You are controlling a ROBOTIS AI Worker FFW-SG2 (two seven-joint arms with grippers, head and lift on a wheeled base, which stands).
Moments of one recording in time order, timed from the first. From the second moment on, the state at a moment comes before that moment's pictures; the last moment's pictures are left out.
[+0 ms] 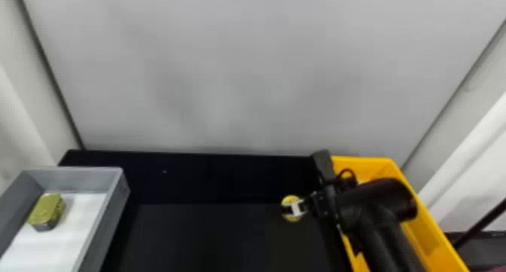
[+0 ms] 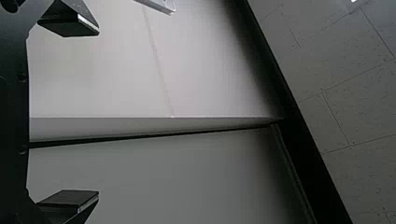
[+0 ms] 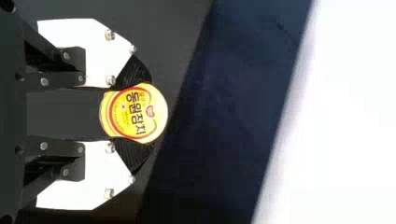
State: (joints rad) left arm -0.25 0.09 0.39 -2.24 0.01 0.09 -0.01; right arm -0.29 -0.15 0.05 -1.42 0.31 1.06 0.50
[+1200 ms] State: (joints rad) left arm -0.25 0.10 0.40 -2.25 0.01 0.09 -0.01; right arm -0.18 -0.22 -0.41 -1.71 0.25 1.15 0.37
